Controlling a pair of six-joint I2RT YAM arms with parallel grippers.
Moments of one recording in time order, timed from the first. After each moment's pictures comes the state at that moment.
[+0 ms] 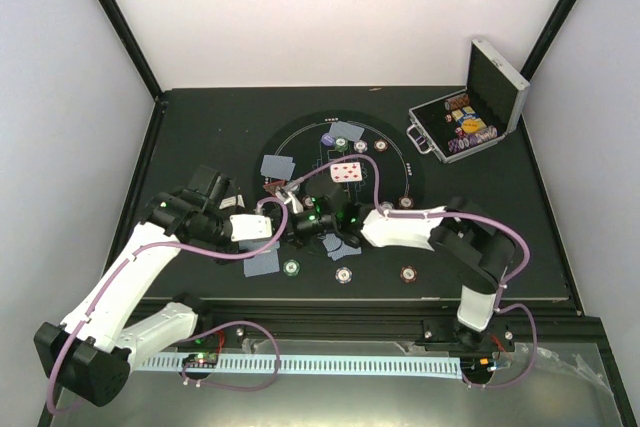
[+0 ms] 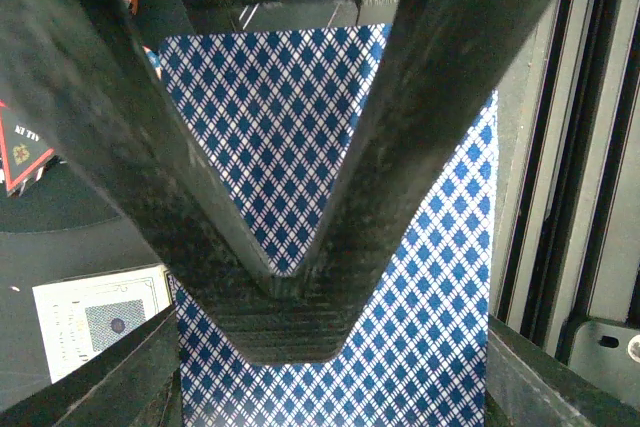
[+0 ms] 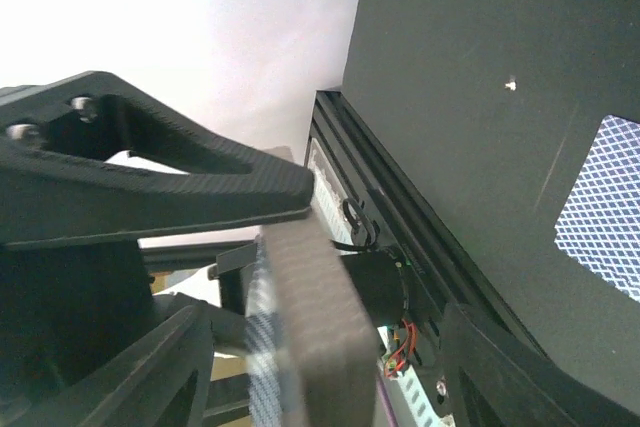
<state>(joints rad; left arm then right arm) -0.38 0.98 0.93 -1.18 0.29 0.96 0.98 1.79 1.00 0.40 -0.73 1.17</state>
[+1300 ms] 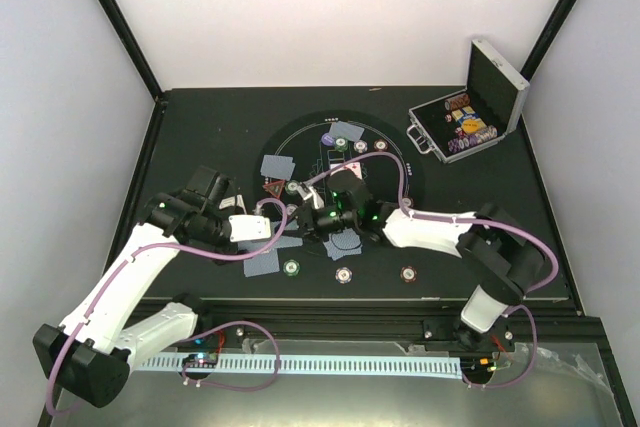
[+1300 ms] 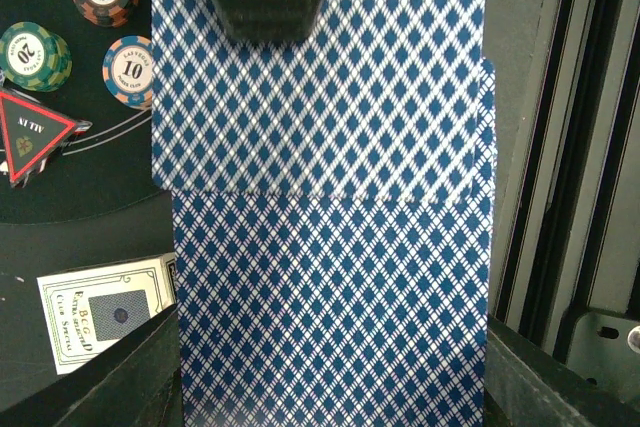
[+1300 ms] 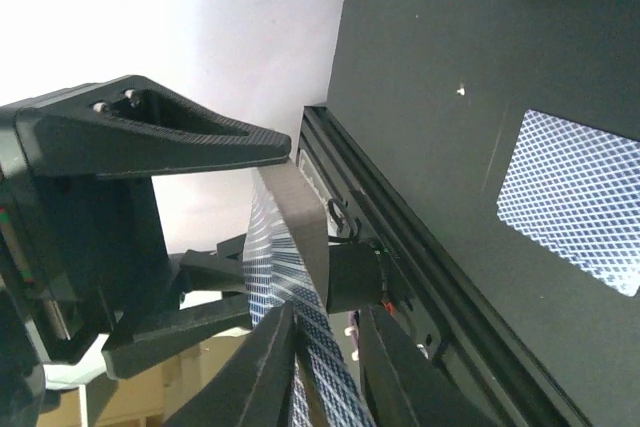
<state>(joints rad) -0.38 0.97 0.94 -1.19 0.28 0.96 0.91 1.67 0.89 0.36 -0.74 1.14</state>
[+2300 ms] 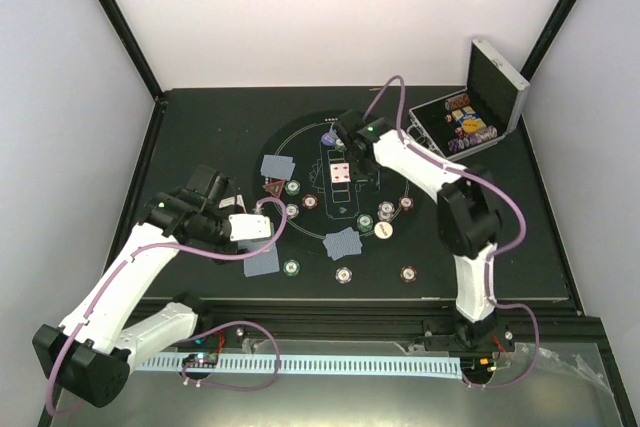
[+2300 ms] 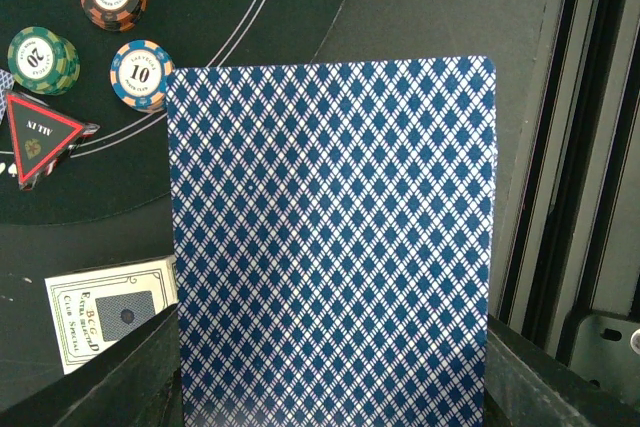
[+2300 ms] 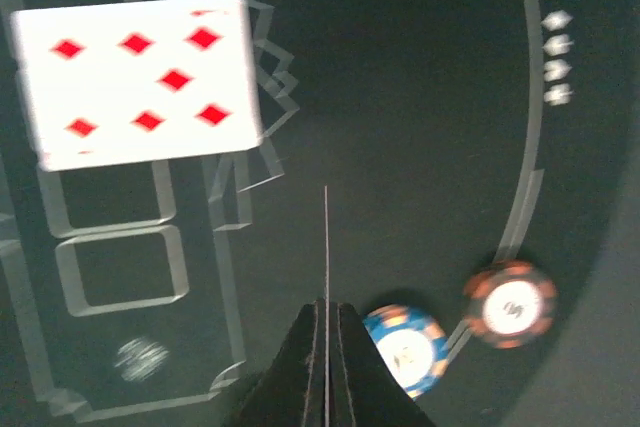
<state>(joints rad) -0.38 0.97 0.95 -1.19 0.28 0.96 0.62 1.95 1.62 -0.99 0.22 0.58</state>
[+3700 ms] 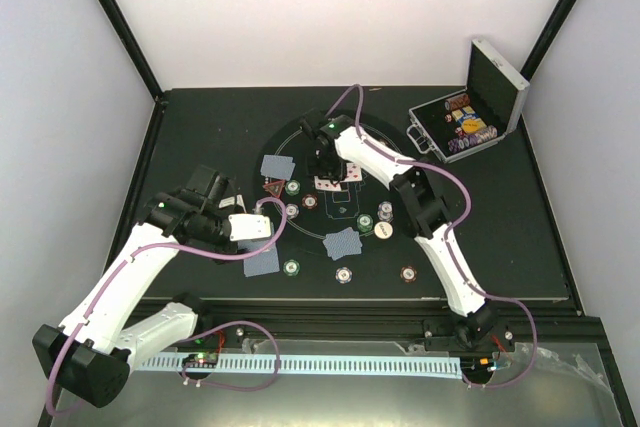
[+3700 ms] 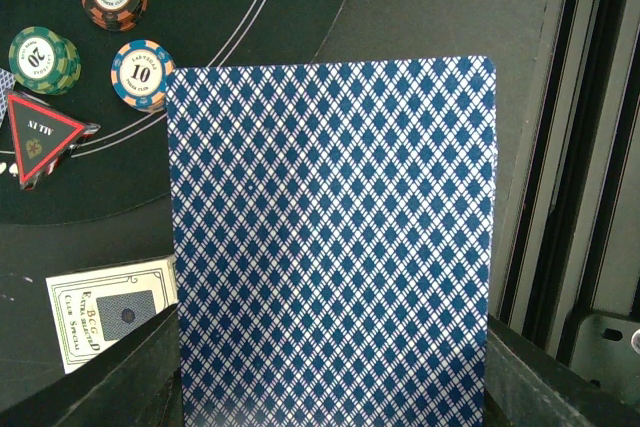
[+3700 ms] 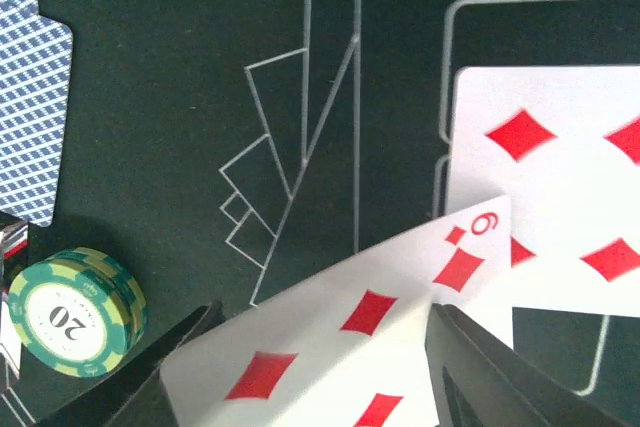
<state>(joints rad) -0.38 0.97 0.95 -1.19 0.28 0.96 0.69 2.45 2.18 -1.07 -0.03 0.62</state>
